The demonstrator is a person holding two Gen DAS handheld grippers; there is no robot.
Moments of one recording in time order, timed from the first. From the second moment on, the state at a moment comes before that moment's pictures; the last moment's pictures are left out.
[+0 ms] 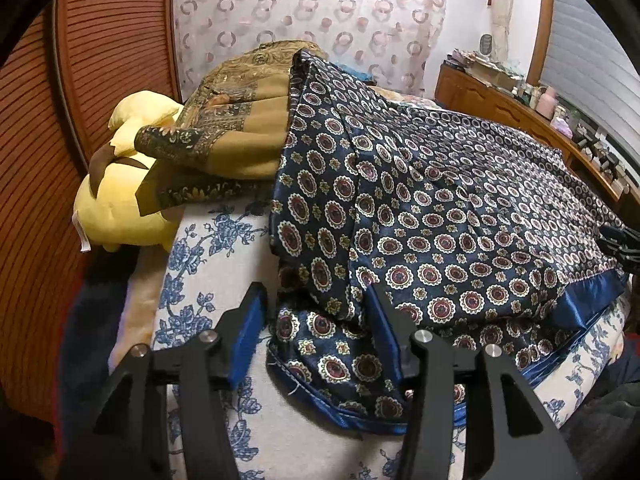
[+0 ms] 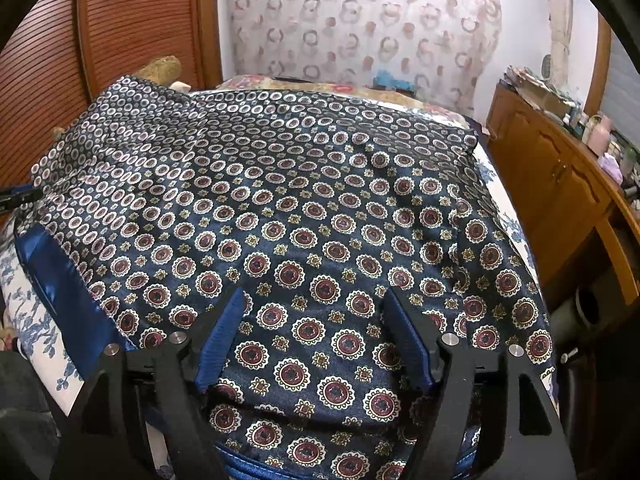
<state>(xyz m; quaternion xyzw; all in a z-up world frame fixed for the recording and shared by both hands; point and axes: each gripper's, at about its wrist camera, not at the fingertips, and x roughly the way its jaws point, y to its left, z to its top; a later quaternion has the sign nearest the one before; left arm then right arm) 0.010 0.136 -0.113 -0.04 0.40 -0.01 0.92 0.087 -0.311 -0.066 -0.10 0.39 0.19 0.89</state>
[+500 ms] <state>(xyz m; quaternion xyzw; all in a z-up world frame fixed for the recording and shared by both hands) 0.013 0.136 -0.111 -0.06 0.39 -0.04 0.92 0.086 -0.312 -0.067 -0.10 0.39 0.19 0.89</state>
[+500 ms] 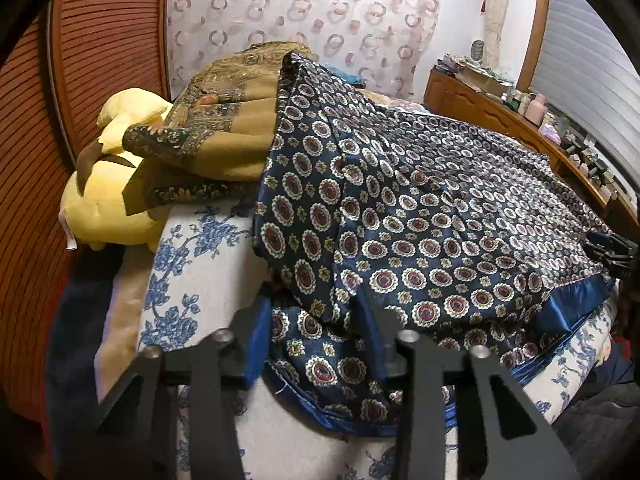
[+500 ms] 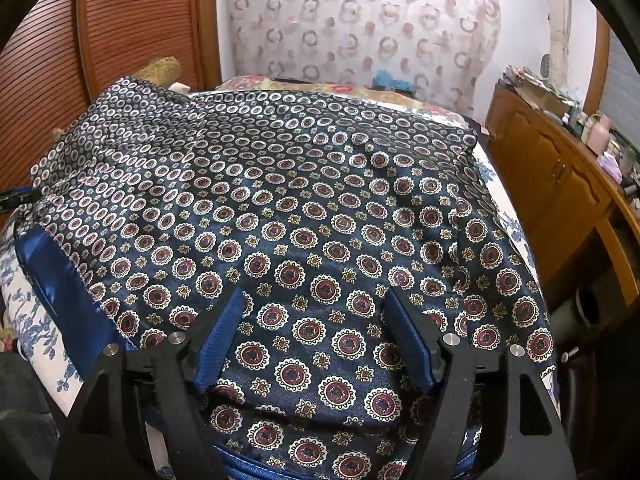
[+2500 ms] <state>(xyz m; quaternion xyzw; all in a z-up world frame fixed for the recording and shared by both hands) 0.106 -0.125 0.014 0.06 0.30 -0.34 0.89 0.062 -0.362 -0.019 -0.04 0.34 0.15 0.93</state>
